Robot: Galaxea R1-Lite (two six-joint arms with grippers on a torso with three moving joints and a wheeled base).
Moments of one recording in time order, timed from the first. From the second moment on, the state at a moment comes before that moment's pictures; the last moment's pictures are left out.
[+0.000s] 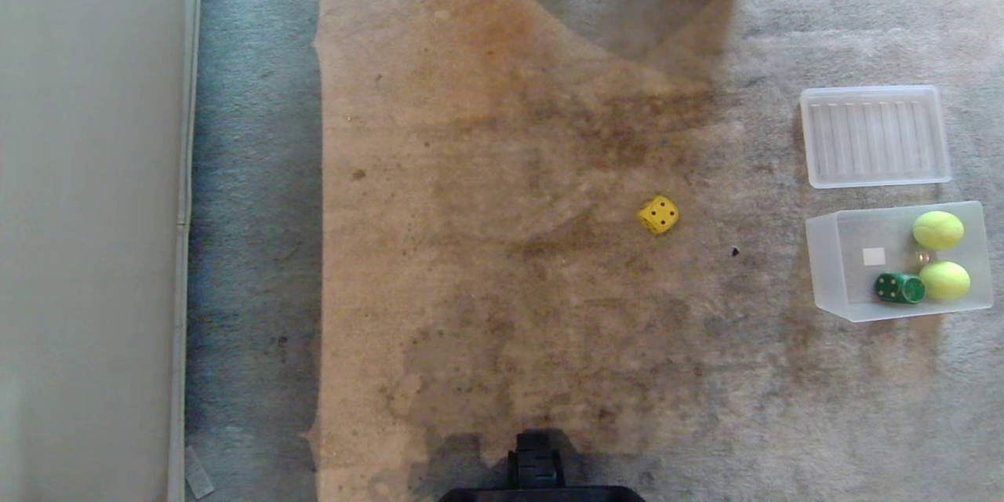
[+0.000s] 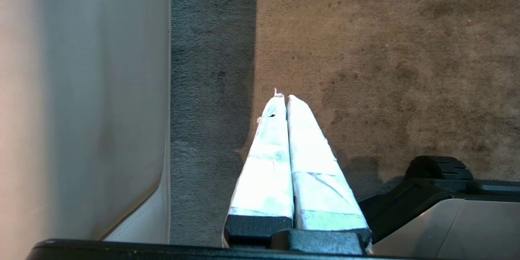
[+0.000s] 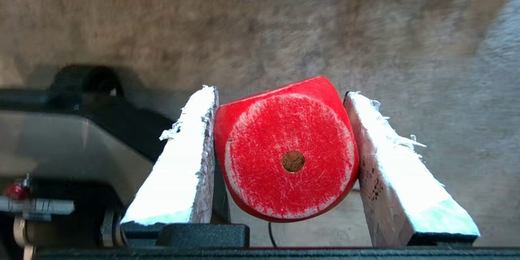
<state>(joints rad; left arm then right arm) 0.00 0.00 0.00 0.01 0.01 -0.01 -0.10 0.29 -0.05 0.03 0.12 -0.13</state>
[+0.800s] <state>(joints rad) 0.00 0.00 0.00 0.01 0.01 -0.01 0.00 0.00 -0.04 0.11 0.02 -0.08</state>
